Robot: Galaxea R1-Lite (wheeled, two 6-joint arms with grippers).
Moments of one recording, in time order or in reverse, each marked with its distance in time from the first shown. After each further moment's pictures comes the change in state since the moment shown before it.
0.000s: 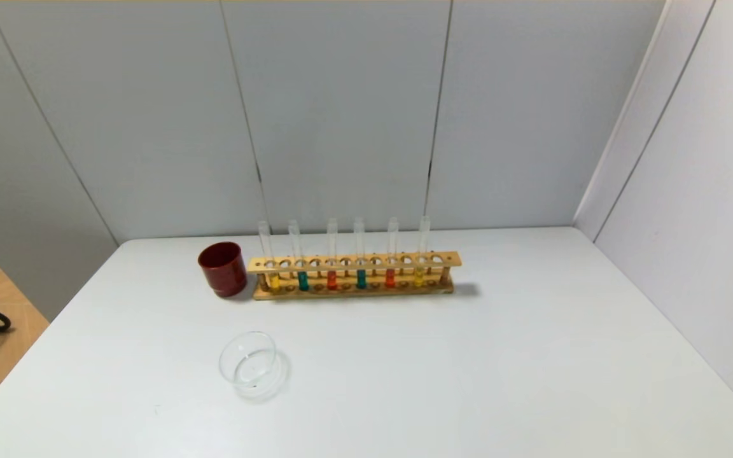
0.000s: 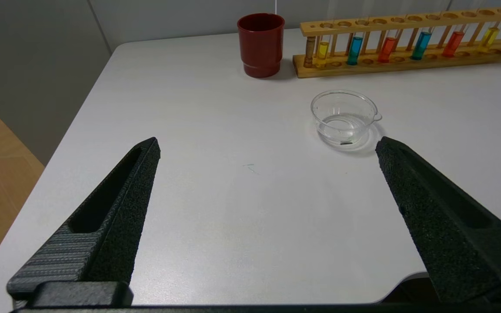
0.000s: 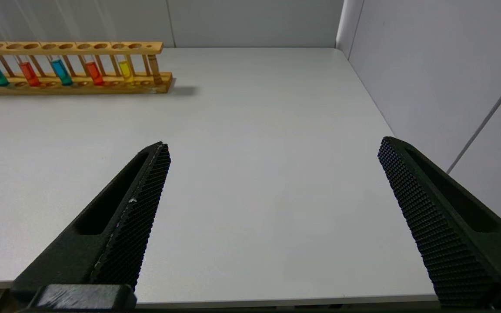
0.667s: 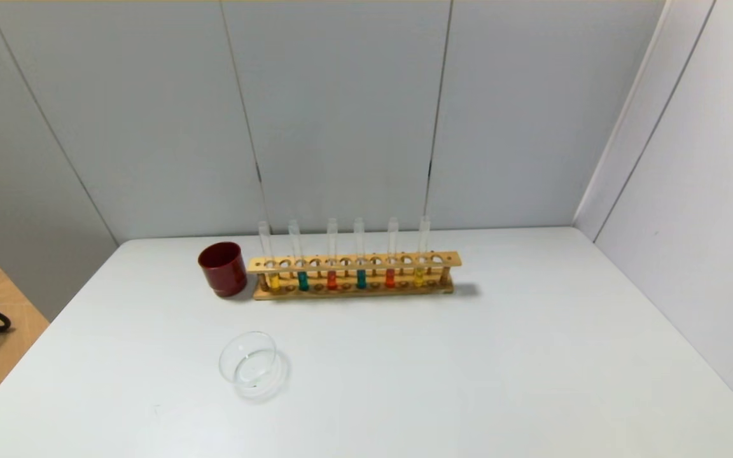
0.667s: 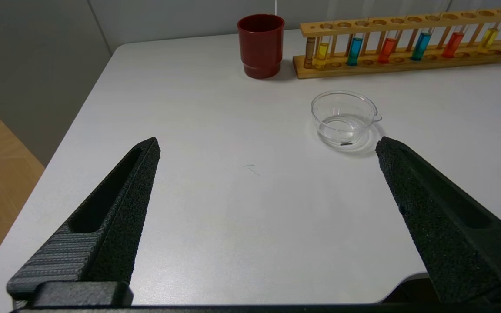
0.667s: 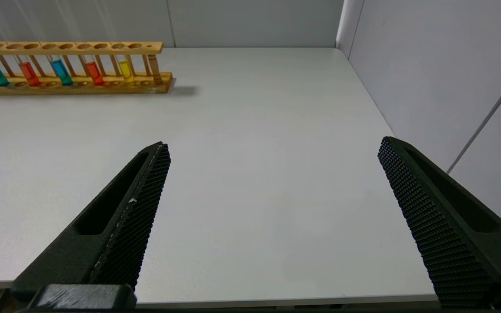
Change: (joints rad) left arm 0.000 0.000 0.000 -0.002 0.000 0.002; right arm 0.000 0.000 0.000 0.000 0.000 0.000
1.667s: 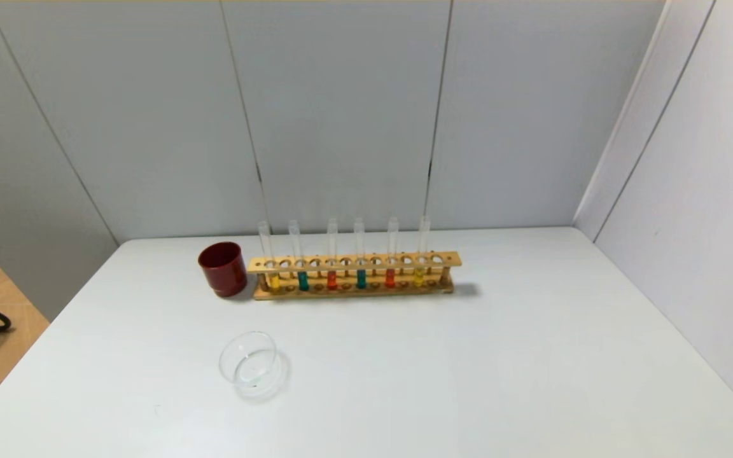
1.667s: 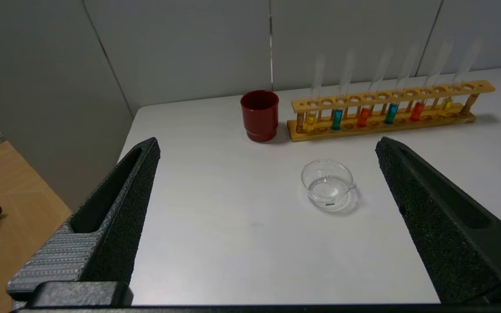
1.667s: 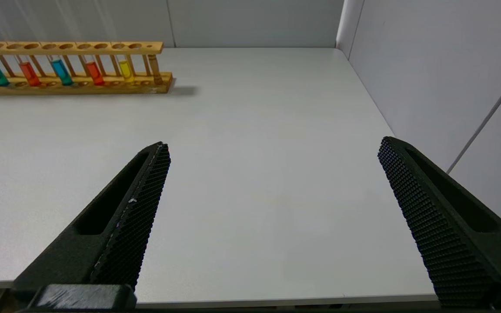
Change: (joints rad) left arm 0.000 0.320 -0.605 0.252 -0.015 0.023; right arm 0.000 0.000 0.000 0.000 0.000 0.000
